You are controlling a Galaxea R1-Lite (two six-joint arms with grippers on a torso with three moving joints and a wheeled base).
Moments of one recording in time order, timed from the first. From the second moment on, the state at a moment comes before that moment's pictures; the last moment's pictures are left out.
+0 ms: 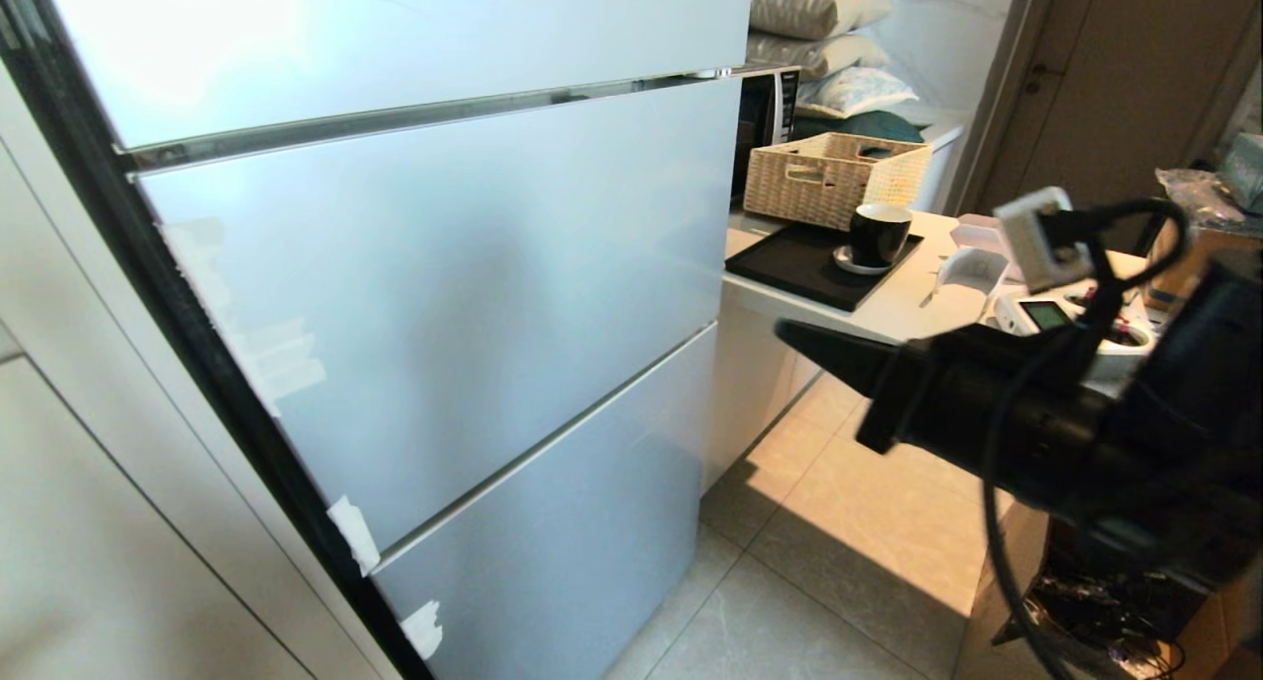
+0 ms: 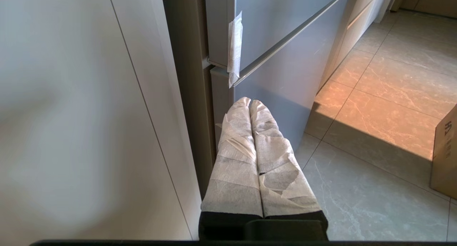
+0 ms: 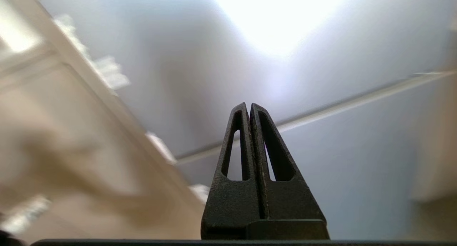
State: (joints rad) left arm -0.01 0.00 0.00 0.01 0.00 0.01; right arm 0.68 1.48 -0.64 -0.95 0.07 0.32
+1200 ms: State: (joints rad) left arm -0.01 0.00 0.00 0.01 0.00 0.01; right arm -0.01 0.05 -0.02 0.01 0.06 -0.12
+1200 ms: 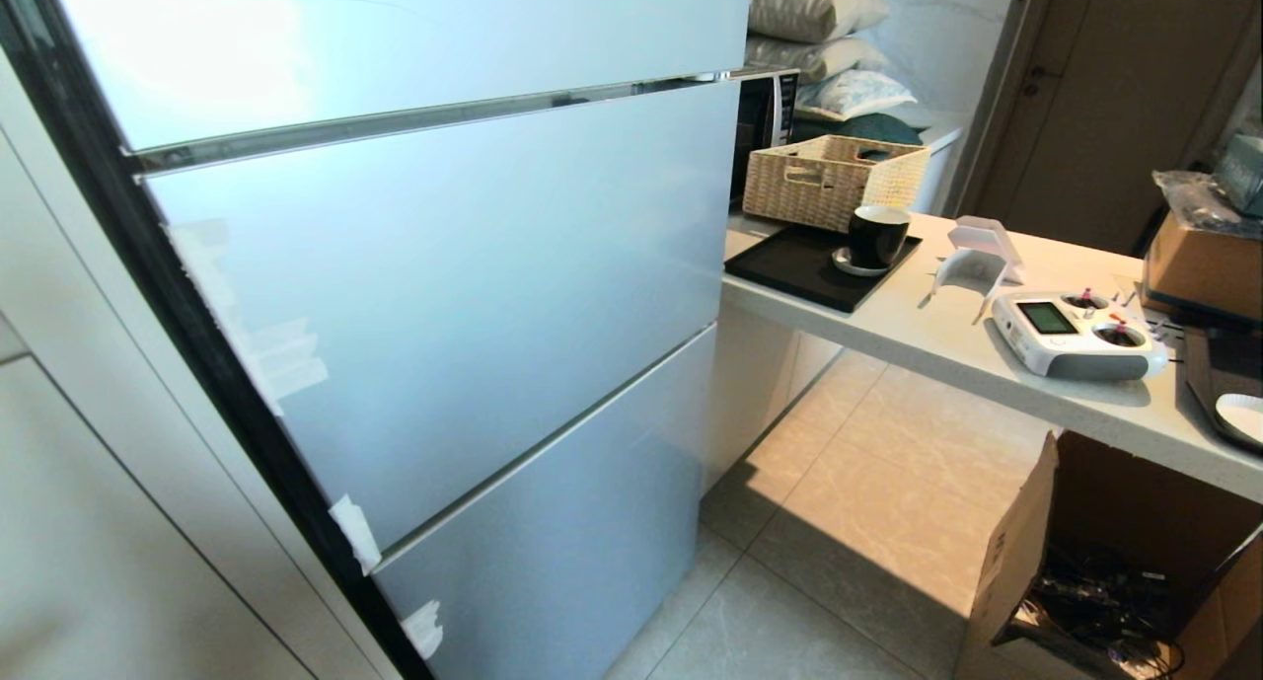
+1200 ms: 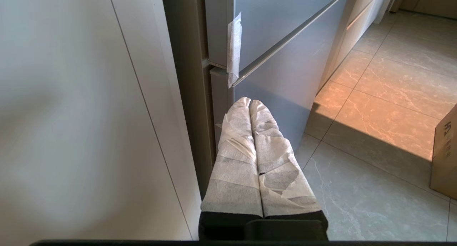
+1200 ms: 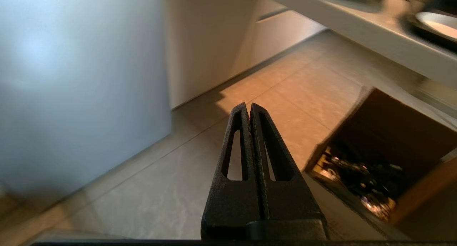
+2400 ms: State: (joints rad) left arm -0.01 0.02 -0.10 -0.02 -0.01 -0.01; right arm 0.00 0.00 0.00 0.00 0.00 0.00
